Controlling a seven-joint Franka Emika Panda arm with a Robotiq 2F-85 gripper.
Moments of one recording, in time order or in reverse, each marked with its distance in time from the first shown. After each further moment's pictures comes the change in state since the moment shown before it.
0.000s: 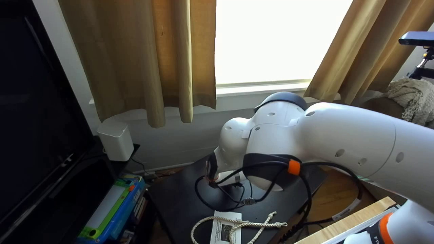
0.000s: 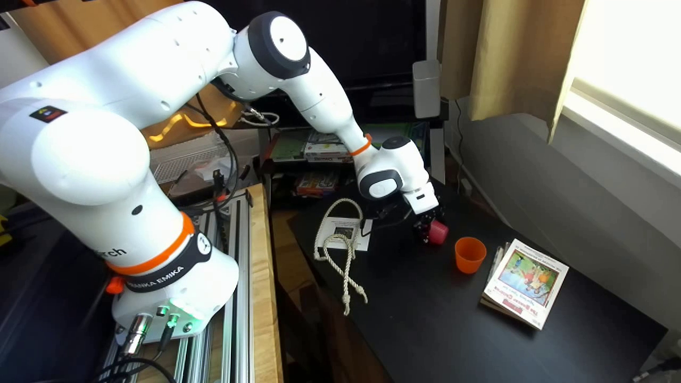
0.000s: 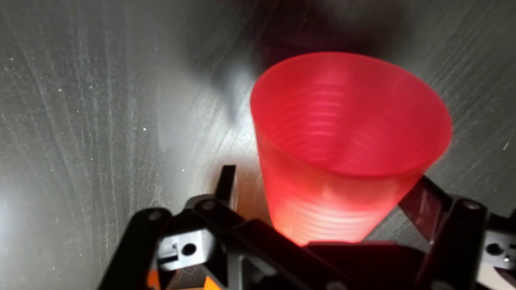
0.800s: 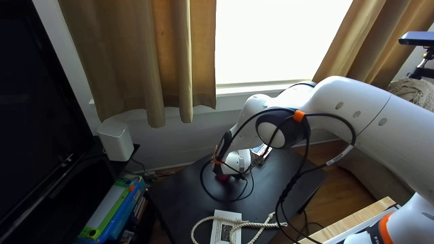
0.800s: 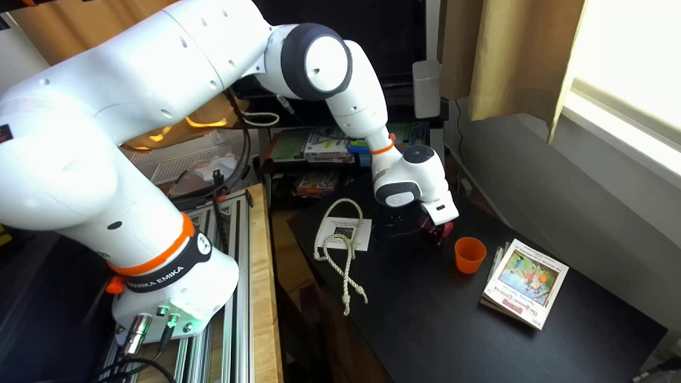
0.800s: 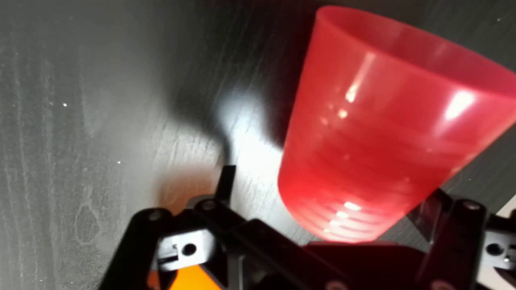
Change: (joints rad) arm -0.391 -0.047 0.275 0.081 -0.229 0.127 -0.149
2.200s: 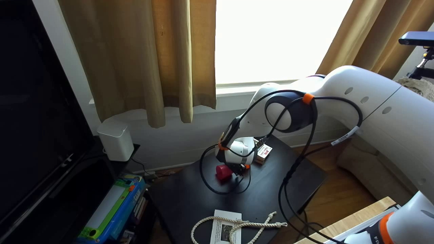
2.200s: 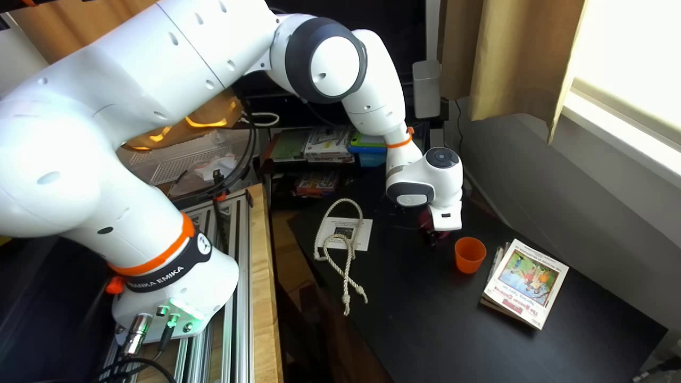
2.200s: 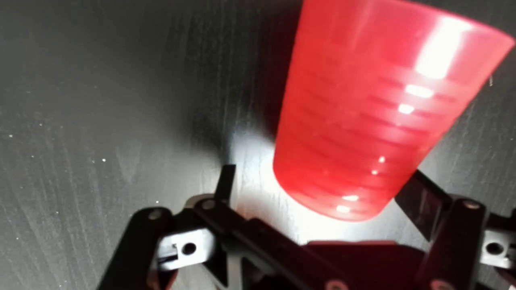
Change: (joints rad) arm -0.145 -0.054 0.077 -0.002 -0.013 -0.161 0.167
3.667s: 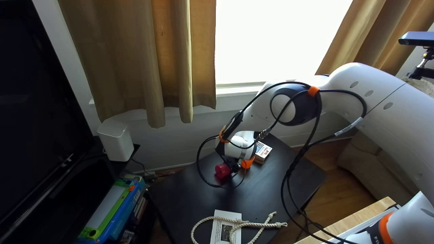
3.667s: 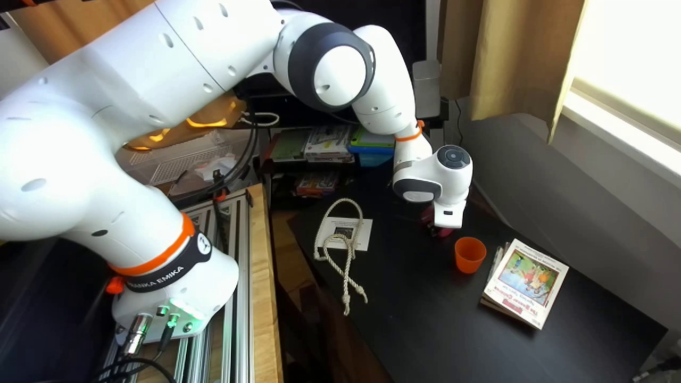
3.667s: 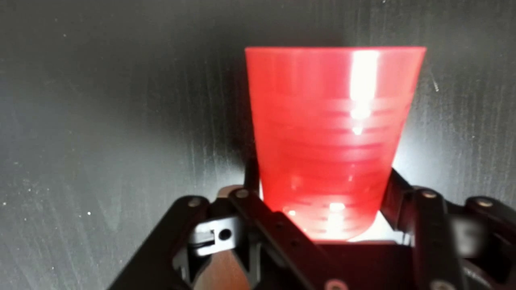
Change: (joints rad) arm -0.081 -0.012 0.071 0.036 -0.014 -0.063 0.093
